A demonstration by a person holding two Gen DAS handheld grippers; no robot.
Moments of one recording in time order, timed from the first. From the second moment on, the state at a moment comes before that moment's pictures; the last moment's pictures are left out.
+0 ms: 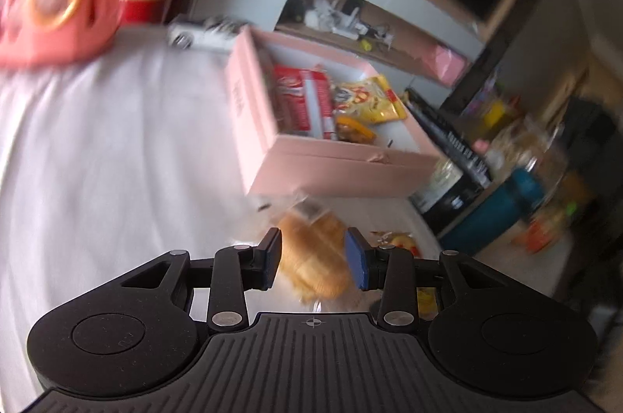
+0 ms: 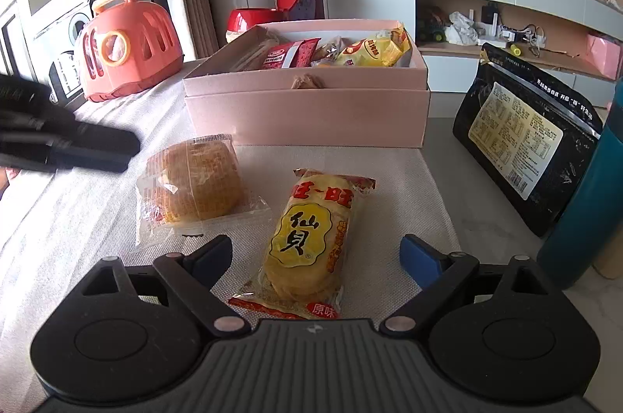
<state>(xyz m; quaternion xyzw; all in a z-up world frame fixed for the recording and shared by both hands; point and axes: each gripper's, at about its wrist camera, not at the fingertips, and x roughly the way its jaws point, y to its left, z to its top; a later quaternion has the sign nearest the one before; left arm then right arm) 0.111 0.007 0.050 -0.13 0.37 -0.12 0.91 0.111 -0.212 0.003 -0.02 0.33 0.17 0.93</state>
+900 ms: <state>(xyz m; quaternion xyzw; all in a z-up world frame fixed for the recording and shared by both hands) 0.140 -0.002 0.019 -0.06 0.40 -0.09 0.91 0.111 -0.210 0.002 -0.04 0.33 0.17 0.93</state>
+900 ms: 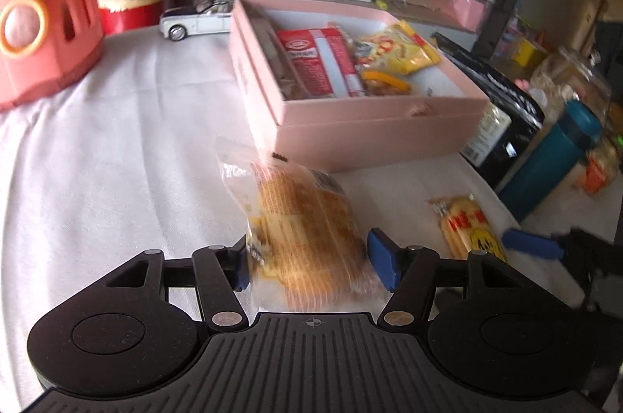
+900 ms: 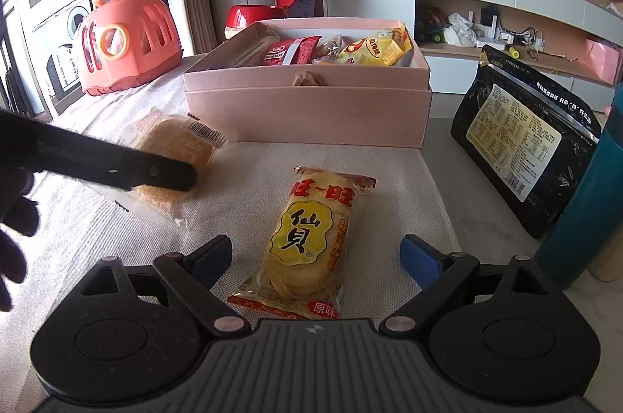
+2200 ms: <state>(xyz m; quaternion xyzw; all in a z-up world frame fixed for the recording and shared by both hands) 0.055 0.027 0.021 -0.07 0.38 -0.11 0.92 0.140 -0.186 0.020 -0.07 0.39 0.16 0.90</state>
